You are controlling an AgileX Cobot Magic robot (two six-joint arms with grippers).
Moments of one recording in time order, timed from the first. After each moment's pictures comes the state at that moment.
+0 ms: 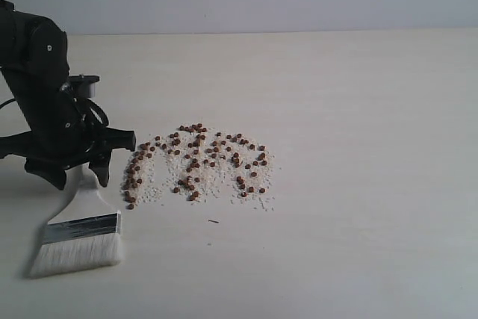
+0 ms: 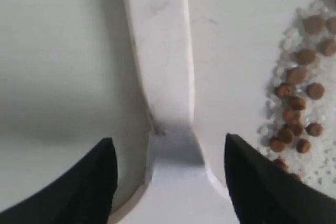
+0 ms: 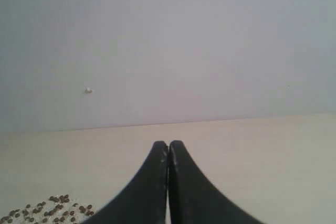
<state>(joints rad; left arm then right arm) -0.50 1.95 -1.12 0.01 0.85 -0.41 0.23 0.01 0.00 0.05 0.06 0.14</state>
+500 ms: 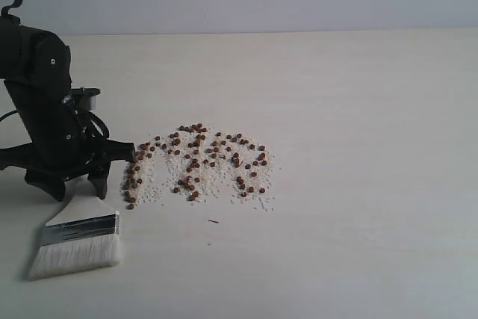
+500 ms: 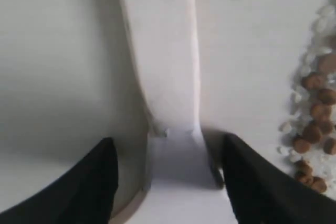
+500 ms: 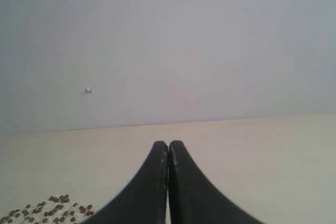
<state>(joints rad) -0.50 1.97 -1.10 0.01 0.83 -0.42 0.23 0.01 0.00 0.05 0.06 0.14</state>
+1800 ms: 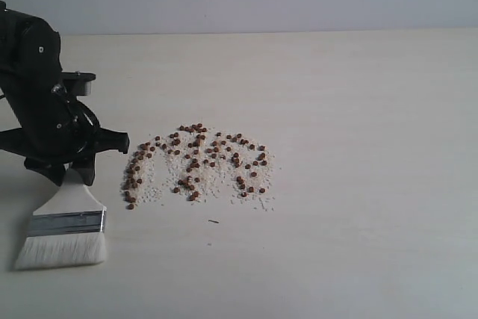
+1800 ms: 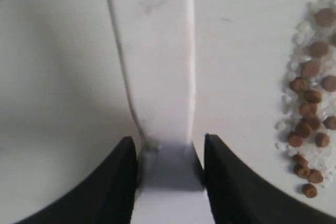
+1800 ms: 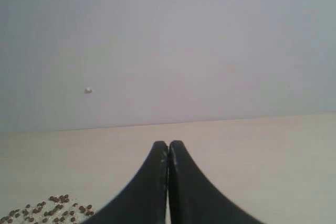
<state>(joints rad) -0.50 1.92 -1.10 0.07 0.83 -0.40 0.23 0.01 0.00 0.05 0.06 0.14</state>
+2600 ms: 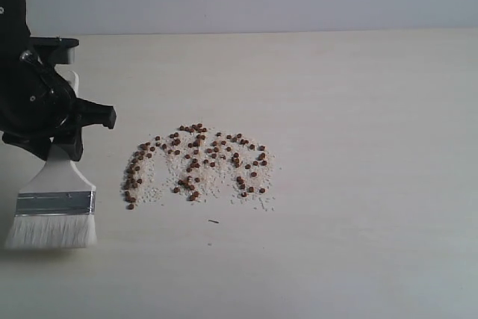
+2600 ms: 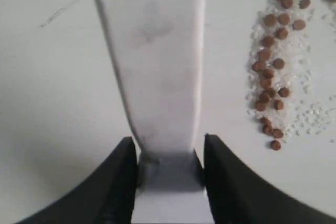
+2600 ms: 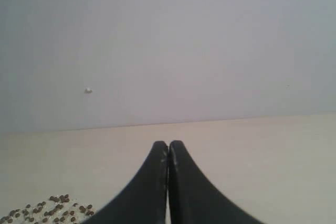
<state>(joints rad) -0.50 1.74 -1.09 0.08 0.90 -0.35 0.23 0.01 0.00 0.05 0.06 0.14</state>
